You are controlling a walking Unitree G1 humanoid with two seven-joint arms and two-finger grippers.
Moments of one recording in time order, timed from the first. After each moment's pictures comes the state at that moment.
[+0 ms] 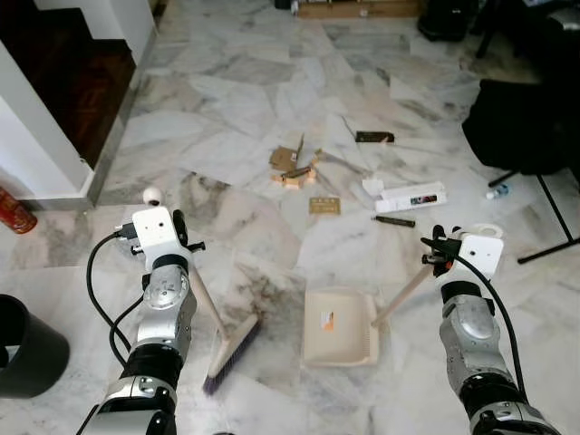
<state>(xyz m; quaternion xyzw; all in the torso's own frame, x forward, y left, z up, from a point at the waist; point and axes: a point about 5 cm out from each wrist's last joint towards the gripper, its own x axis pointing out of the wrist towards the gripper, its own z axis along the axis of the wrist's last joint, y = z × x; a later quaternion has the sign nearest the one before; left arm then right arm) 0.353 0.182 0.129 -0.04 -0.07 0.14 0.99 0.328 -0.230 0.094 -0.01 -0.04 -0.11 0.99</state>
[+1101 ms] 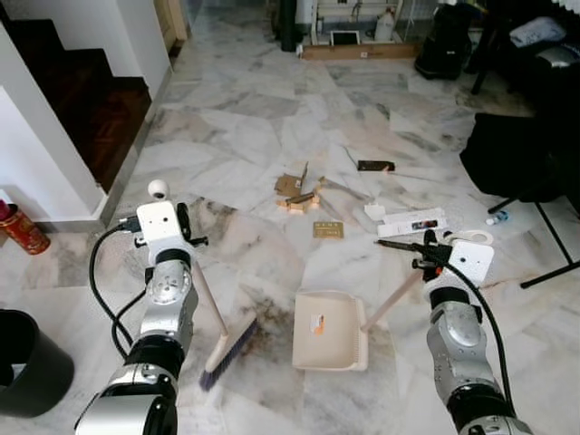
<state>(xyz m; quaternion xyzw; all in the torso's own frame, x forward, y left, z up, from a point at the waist) 0.359 0.184 0.125 -0.04 -0.07 0.13 0.99 0.320 -0.213 0.080 0.01 -0.02 -0.11 0.99</state>
